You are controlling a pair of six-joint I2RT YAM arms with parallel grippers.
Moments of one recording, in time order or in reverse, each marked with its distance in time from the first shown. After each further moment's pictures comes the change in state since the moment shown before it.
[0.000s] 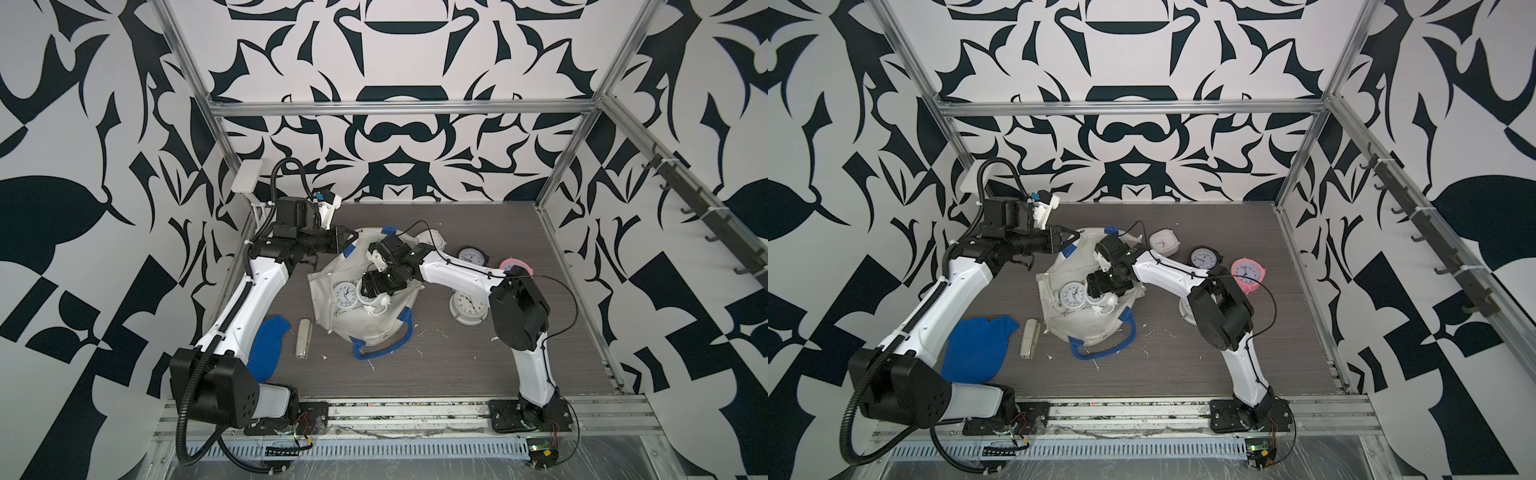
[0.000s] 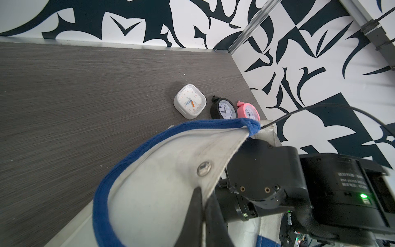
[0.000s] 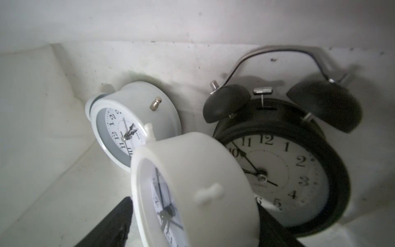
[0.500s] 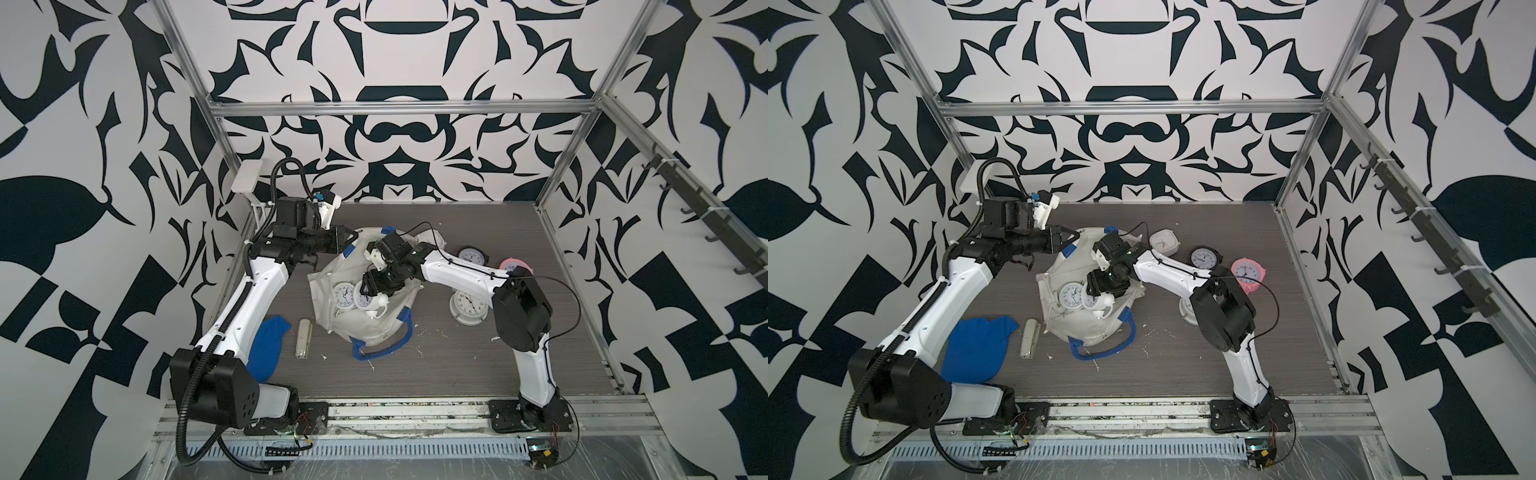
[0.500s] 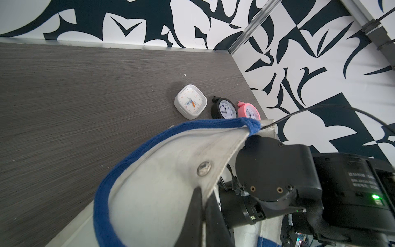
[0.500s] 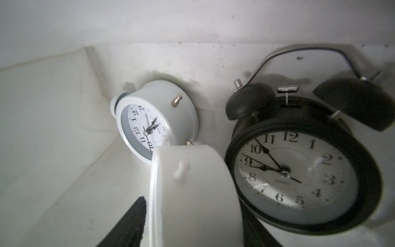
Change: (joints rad) left arm 0.000 0.000 0.000 0.000 -0.004 0.002; right arm 0.000 -0.017 0.002 0.006 -0.075 0.023
